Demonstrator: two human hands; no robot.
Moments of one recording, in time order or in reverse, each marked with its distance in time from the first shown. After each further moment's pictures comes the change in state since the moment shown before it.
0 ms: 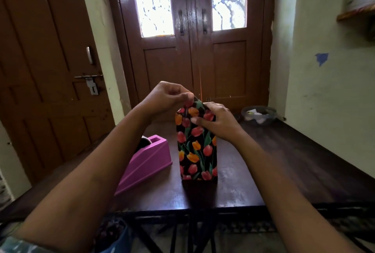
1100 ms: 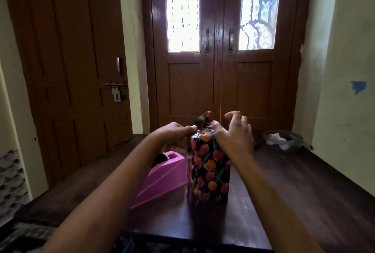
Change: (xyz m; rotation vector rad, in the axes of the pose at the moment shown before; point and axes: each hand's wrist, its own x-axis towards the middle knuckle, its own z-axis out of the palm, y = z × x) left_hand -0.011 -0.043 -0.013 -0.215 -0.049 -0.600; right_hand 0.016 -0.045 0.020 -0.061 0.318 0.296
